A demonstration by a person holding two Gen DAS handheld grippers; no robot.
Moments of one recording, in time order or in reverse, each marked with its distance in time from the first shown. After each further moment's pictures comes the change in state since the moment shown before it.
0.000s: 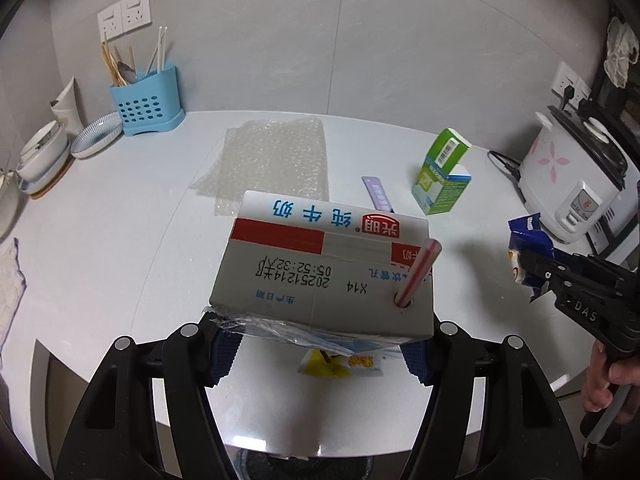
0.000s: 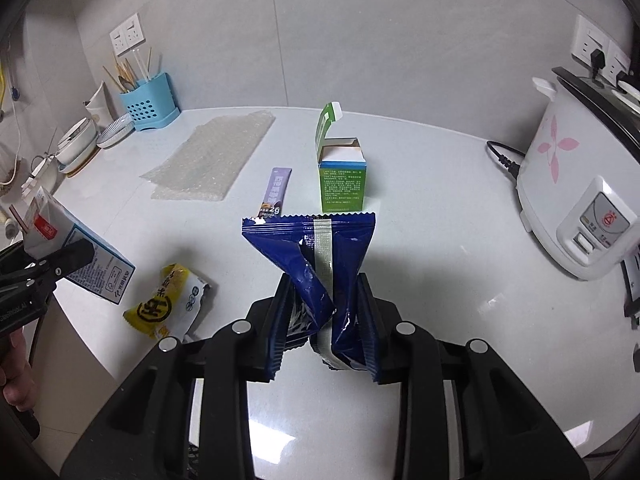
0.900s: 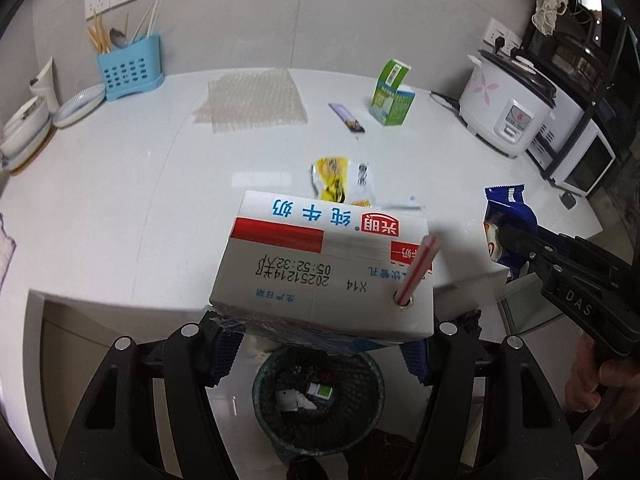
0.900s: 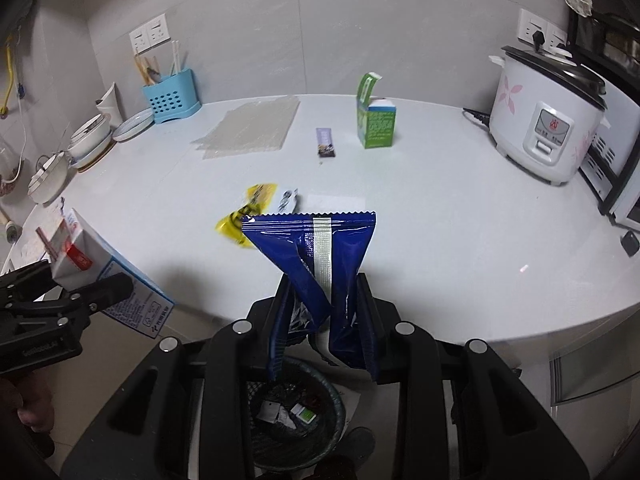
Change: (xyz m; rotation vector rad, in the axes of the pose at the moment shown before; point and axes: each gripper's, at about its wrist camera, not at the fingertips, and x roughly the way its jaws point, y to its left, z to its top) left arm -0.056 0.064 -0.123 0.116 0.083 -0.181; right arm -0.081 0.120 -0.130 0.094 -0.061 -0.091
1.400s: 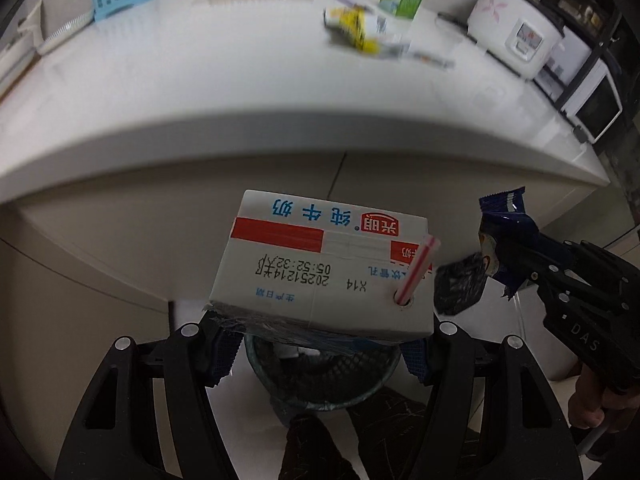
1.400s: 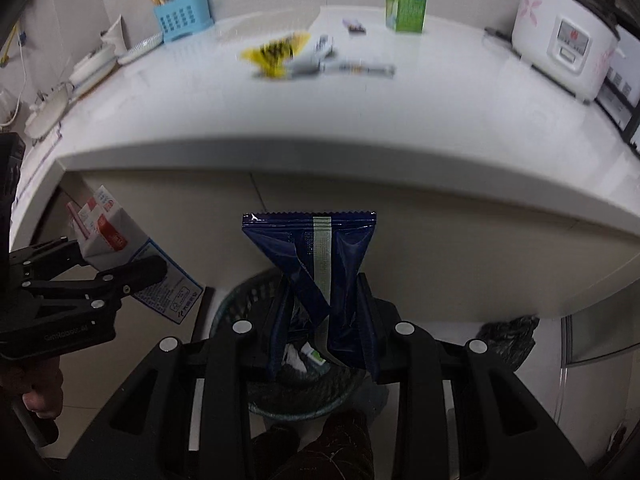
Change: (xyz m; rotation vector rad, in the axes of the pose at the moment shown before) left arm 0.083 0.021 -0.120 0.008 0.181 -0.022; right arm 0.058 0.035 -0.132 -0.011 0.184 0.011
